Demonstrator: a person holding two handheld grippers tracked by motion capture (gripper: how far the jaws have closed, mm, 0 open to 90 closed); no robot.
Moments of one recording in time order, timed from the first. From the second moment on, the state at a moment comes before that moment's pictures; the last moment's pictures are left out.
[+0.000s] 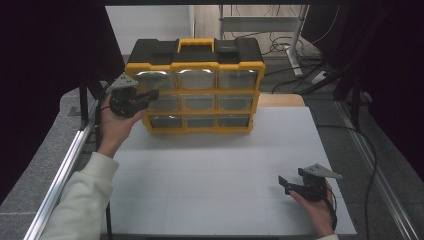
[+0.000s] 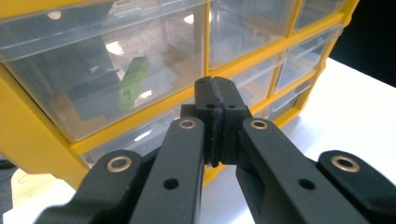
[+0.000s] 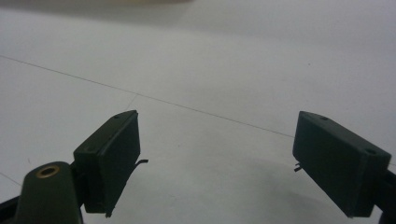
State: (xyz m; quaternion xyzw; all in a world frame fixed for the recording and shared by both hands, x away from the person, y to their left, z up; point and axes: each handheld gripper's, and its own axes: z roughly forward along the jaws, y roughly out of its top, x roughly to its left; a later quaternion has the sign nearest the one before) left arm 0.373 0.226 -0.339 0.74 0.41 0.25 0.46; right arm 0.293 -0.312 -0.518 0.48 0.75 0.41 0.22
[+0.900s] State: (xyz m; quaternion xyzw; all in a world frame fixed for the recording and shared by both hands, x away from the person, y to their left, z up) left arm 0.294 0.227 -0.368 0.75 0.37 0.23 0.50; right arm 0.288 -0.310 -0.514 0.47 0.75 0.42 0.22
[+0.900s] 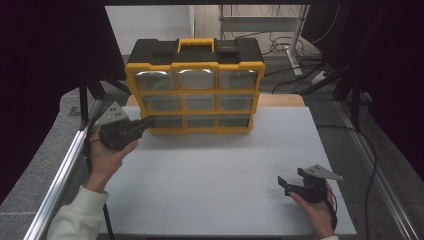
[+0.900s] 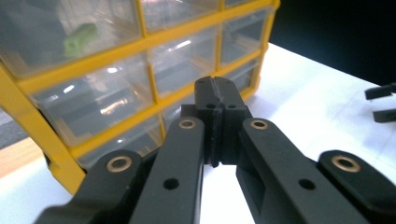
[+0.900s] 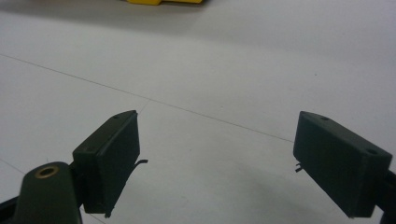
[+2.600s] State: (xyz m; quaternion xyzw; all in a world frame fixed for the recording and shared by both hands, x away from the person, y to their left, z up) left arm 0.243 0.228 -0.510 0.77 0.41 0.20 0.44; right arm 0.287 -0.305 -0.514 0.44 0.76 0.43 0.21
